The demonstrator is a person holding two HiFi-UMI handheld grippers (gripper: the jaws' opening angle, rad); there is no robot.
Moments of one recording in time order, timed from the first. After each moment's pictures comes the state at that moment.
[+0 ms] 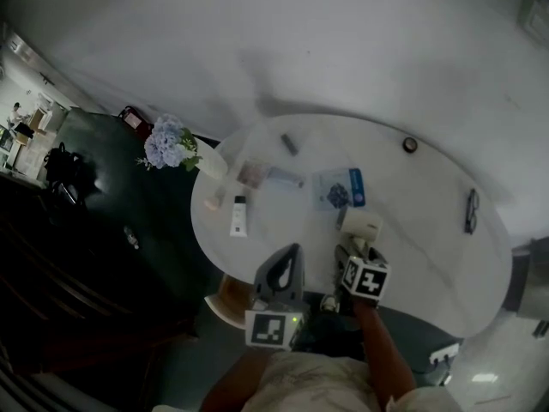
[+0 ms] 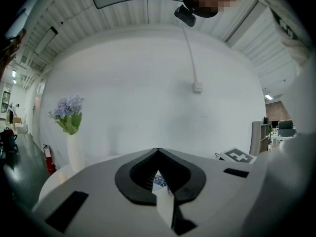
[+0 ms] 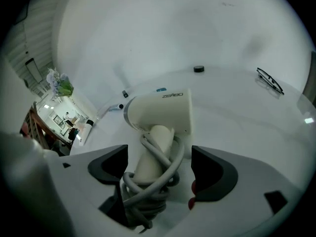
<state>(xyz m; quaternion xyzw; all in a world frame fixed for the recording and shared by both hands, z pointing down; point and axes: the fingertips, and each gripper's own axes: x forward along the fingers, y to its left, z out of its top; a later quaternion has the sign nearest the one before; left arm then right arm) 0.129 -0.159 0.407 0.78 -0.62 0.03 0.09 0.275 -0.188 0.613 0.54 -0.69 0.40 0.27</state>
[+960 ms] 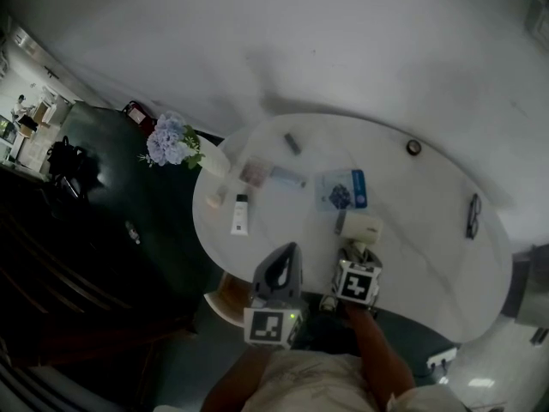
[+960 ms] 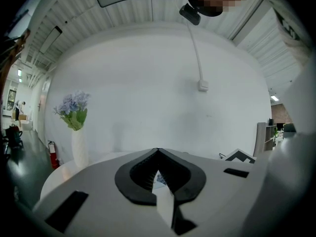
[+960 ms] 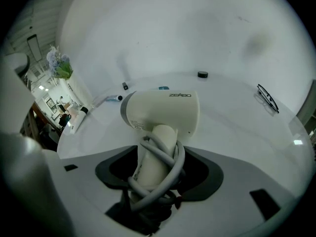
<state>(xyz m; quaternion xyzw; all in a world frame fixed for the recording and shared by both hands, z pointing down) 0.123 -0.163 0.414 0.76 -0.64 0.02 0.11 0.267 -0.188 0.608 0.55 -0.69 0.35 0.32</state>
